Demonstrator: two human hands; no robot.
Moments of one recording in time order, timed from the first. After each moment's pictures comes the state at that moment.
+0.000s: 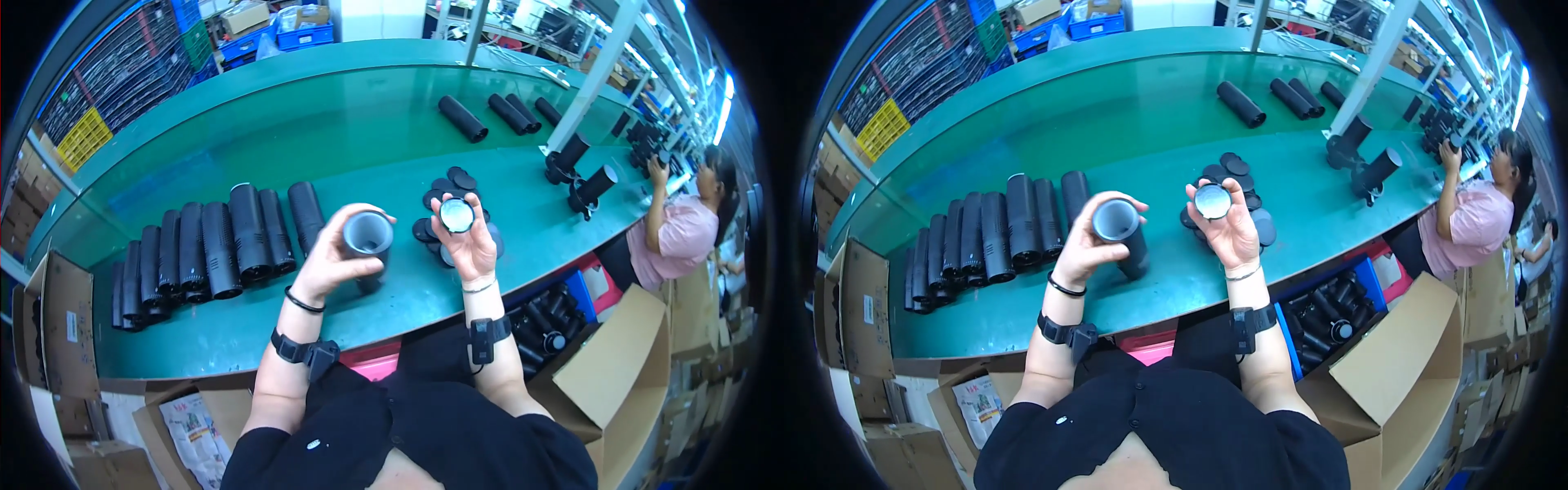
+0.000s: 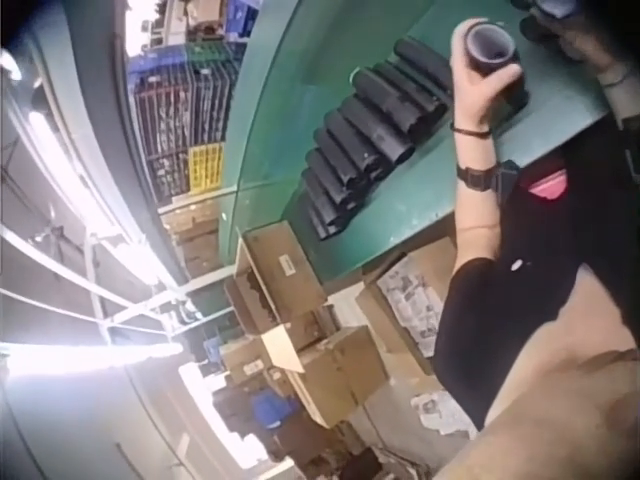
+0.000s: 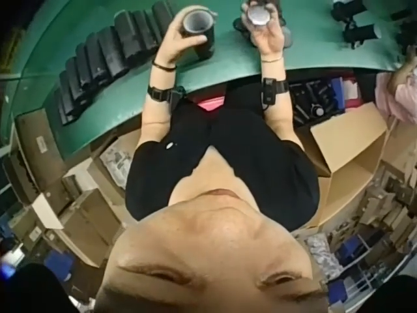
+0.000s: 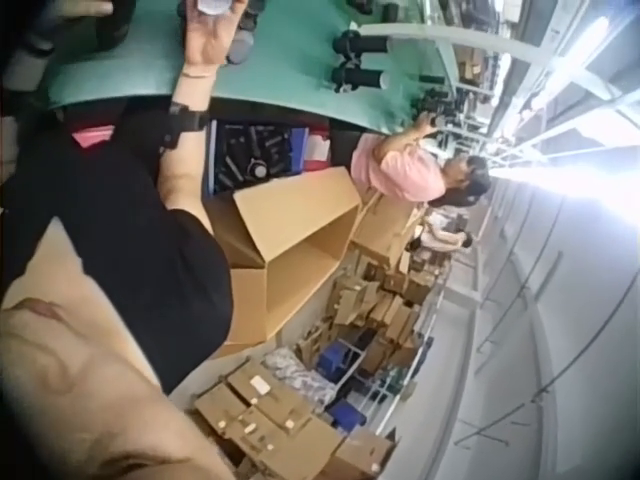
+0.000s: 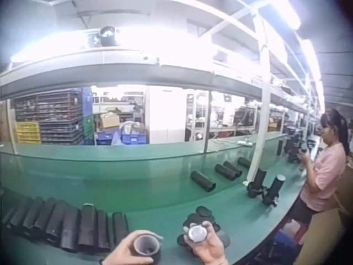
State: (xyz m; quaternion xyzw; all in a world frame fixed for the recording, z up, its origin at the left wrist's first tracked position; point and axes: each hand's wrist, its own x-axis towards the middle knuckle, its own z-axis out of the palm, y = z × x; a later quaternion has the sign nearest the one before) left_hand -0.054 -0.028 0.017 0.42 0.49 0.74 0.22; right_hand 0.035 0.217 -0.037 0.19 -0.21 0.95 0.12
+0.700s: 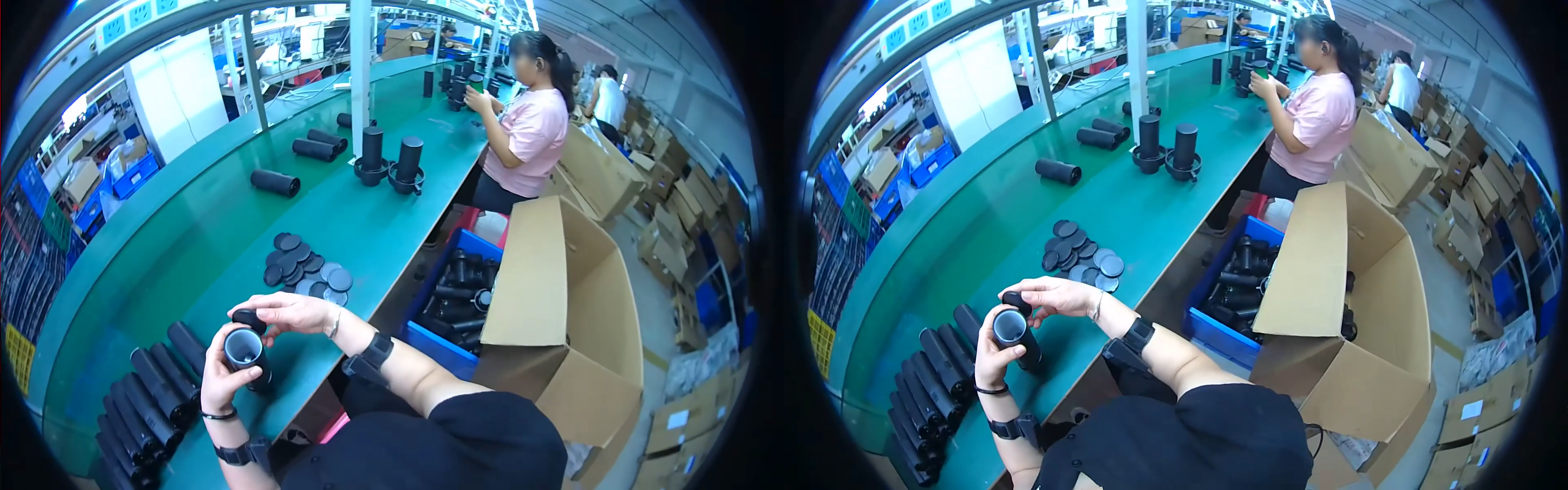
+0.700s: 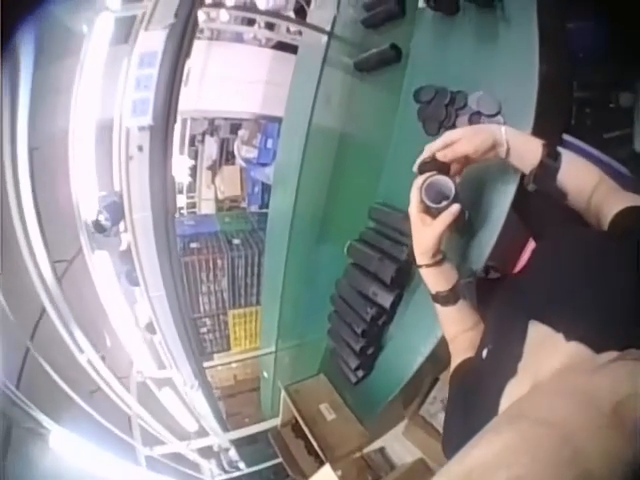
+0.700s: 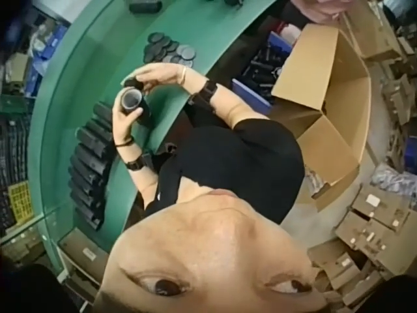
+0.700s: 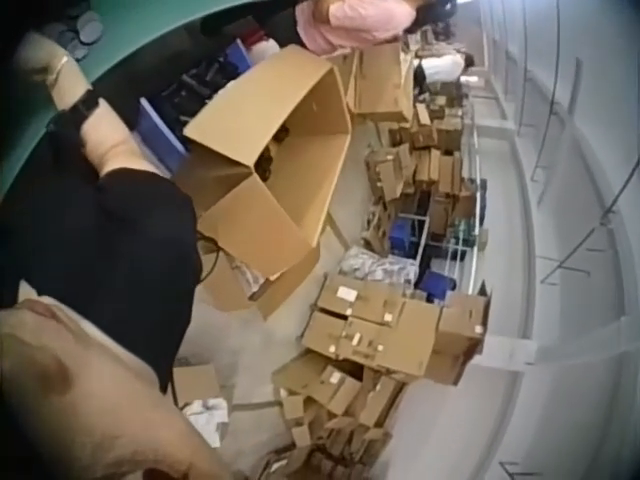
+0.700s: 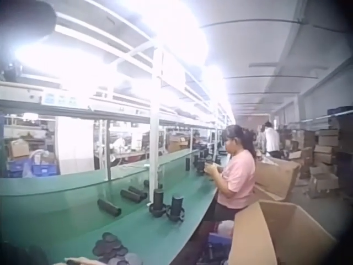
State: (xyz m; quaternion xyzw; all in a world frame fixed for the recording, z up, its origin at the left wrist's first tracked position) left_hand -0.035 -0.006 0.034 0.43 0.54 0.65 0.32; right_hand 0.052 0.202 0.012 0.16 -0.53 0.83 -0.03
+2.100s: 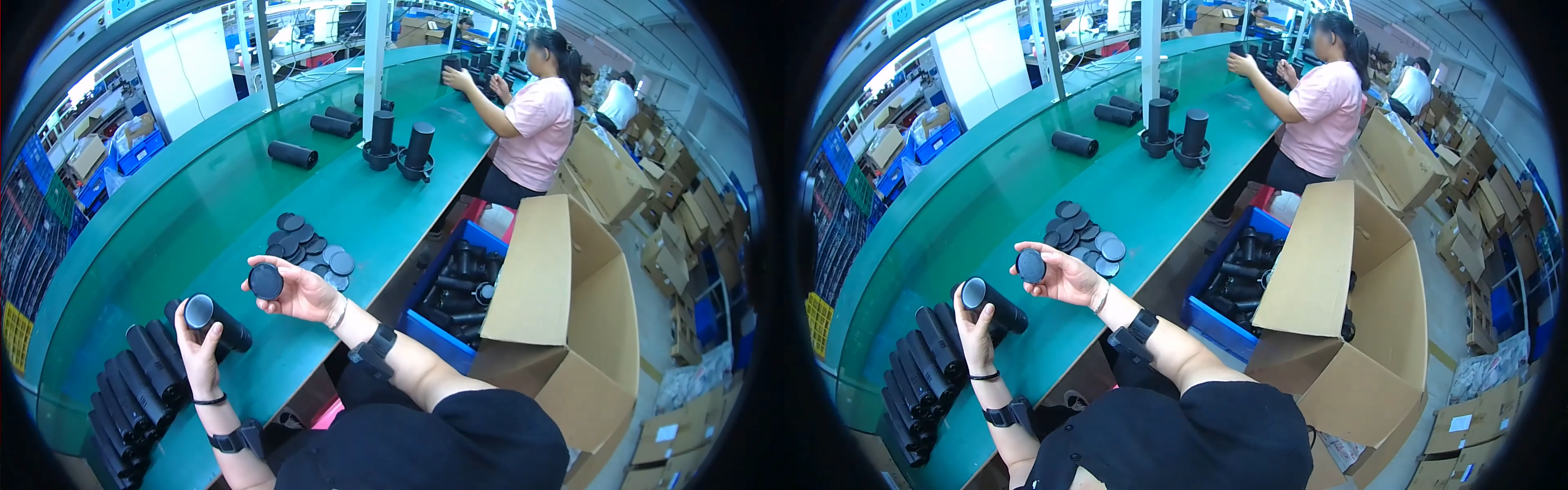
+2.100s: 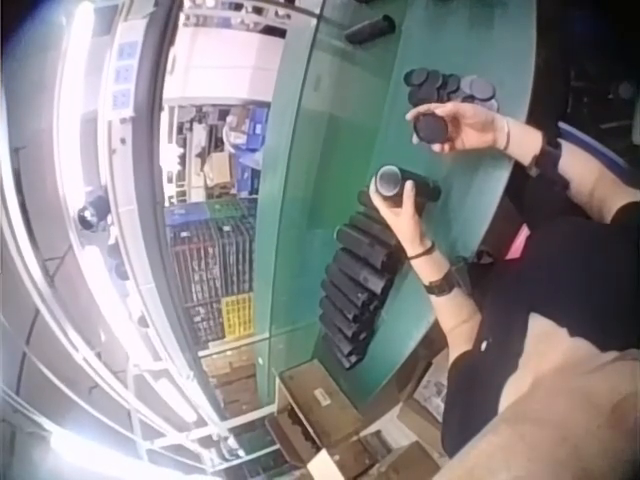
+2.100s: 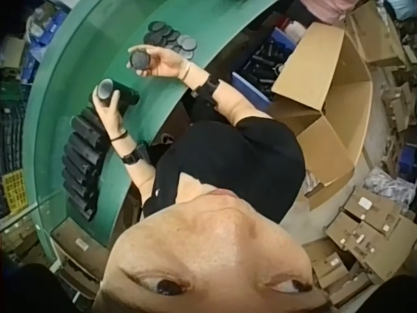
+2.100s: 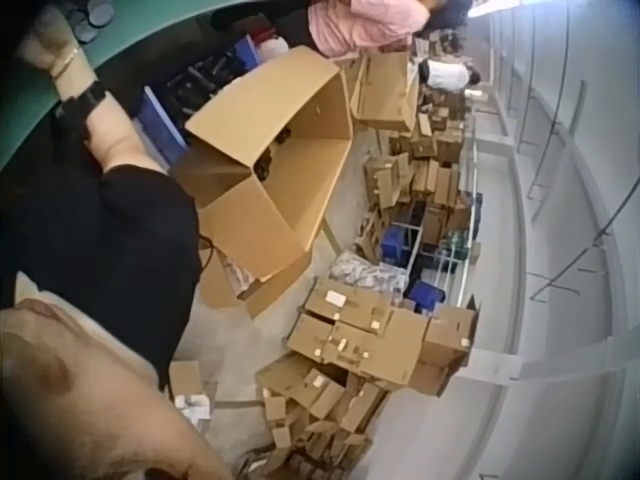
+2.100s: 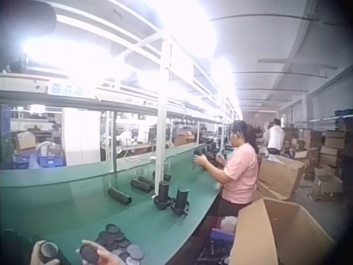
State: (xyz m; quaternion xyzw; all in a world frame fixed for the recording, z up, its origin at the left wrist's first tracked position) left_hand -0.049 -0.016 0.006 0.29 0.59 0.75 0.12; right_hand 0.058 0.209 -0.005 0.19 -0.25 0.95 0.02
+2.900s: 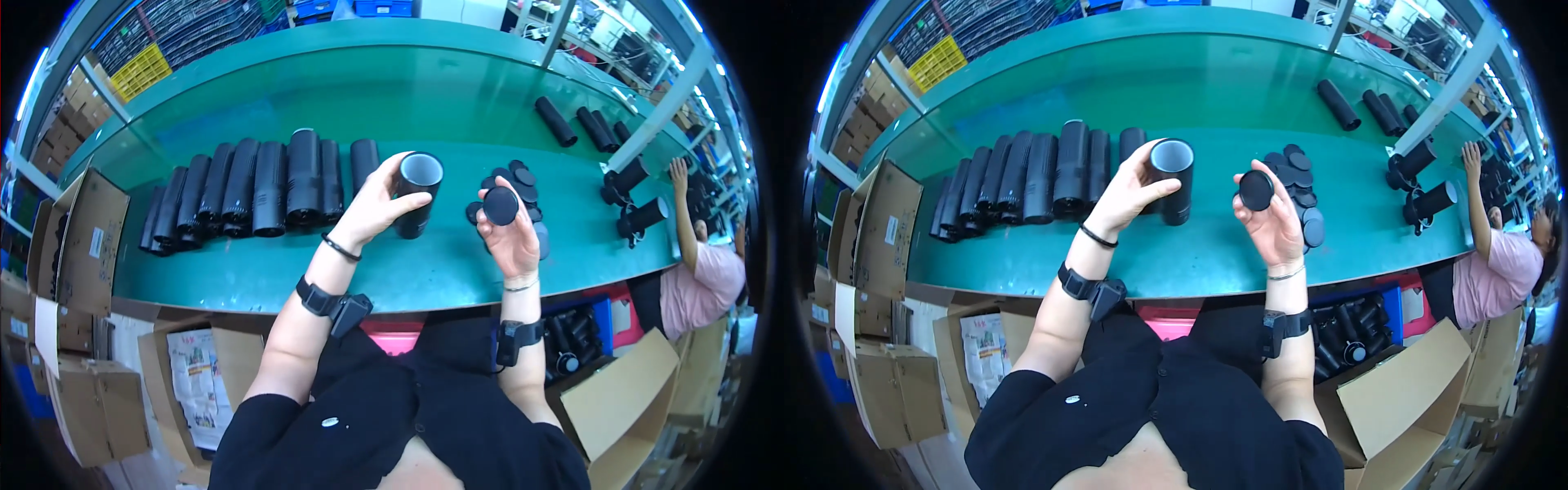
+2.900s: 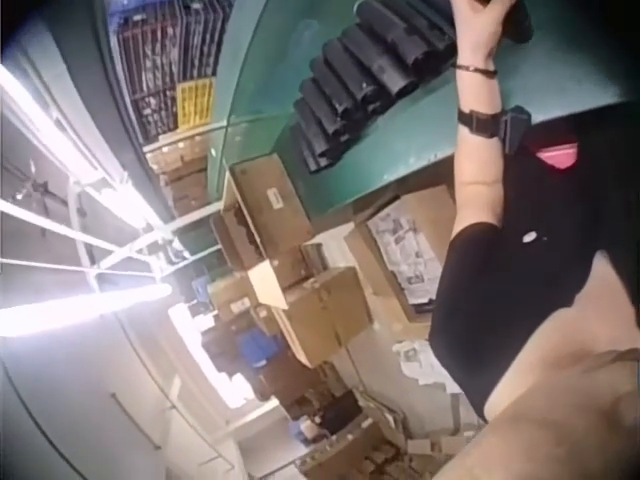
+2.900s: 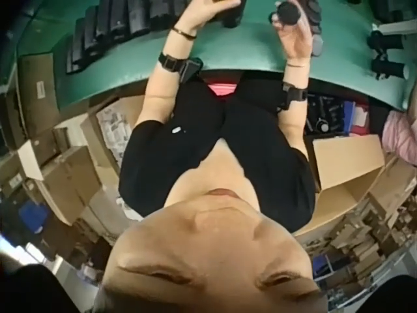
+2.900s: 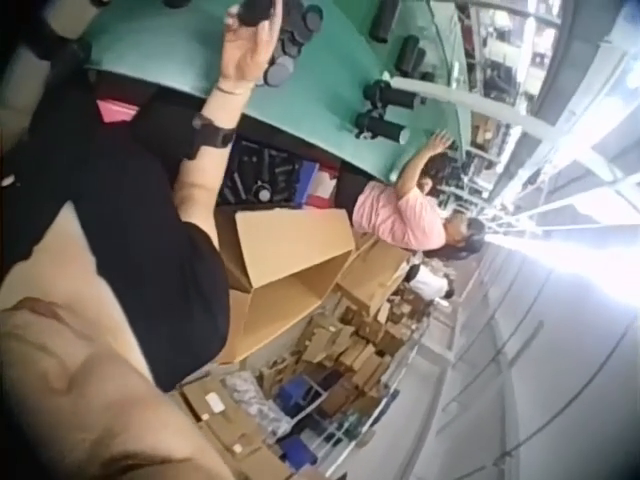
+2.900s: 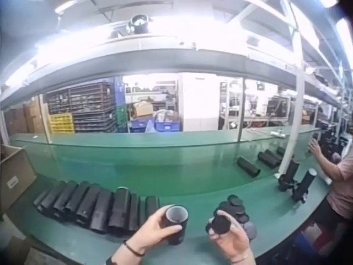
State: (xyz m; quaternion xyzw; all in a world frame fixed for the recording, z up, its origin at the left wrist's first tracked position) left_hand -0.066 -0.026 0.013 0.31 0.58 0.73 0.16; right_hand 0.044 0.208 -0.013 0.15 -0.36 0.92 0.06
